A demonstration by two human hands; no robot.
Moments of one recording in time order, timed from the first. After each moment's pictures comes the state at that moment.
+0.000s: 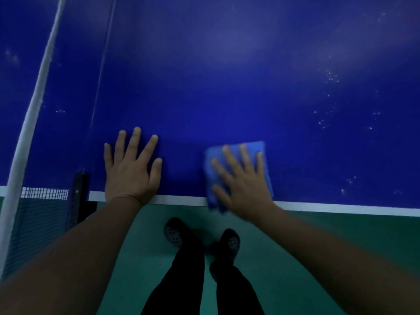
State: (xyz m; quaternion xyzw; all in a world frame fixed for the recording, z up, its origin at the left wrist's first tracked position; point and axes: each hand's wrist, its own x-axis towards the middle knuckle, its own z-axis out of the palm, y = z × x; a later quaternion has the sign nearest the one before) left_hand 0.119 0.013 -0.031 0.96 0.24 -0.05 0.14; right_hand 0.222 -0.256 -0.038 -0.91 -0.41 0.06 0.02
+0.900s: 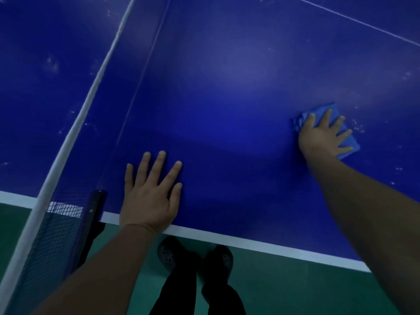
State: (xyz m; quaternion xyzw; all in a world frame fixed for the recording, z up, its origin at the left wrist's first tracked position) left_hand 0.118 0.015 -0.039 0.96 0.24 -0.04 0.13; right_hand 0.460 -0.219 -0.015 -0.98 0.13 0.12 0.06
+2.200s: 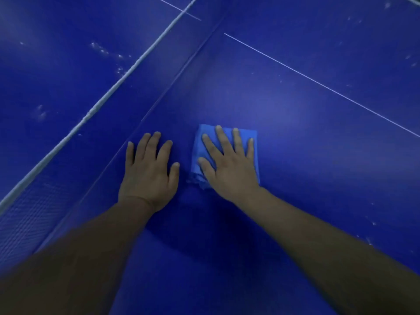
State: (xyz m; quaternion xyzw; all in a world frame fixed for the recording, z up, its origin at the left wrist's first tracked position) left_hand 0.328 0.092 -0.033 0.92 0.37 0.02 0.15; right_hand 0.500 -0.027 -0.041 -0.85 -0.51 0.07 0.02
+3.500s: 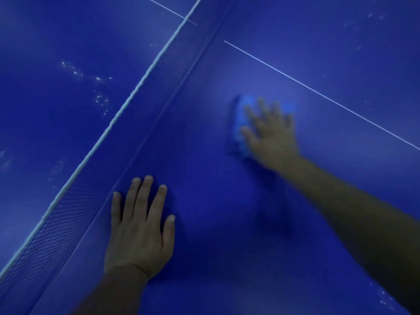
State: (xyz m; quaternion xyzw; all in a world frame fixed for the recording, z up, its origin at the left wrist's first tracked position) left_hand 0.333 0.097 -0.040 0.92 0.36 0.01 0.12; right_hand 0.680 0.036 -0.042 -0.87 -0.49 -0.01 0.00
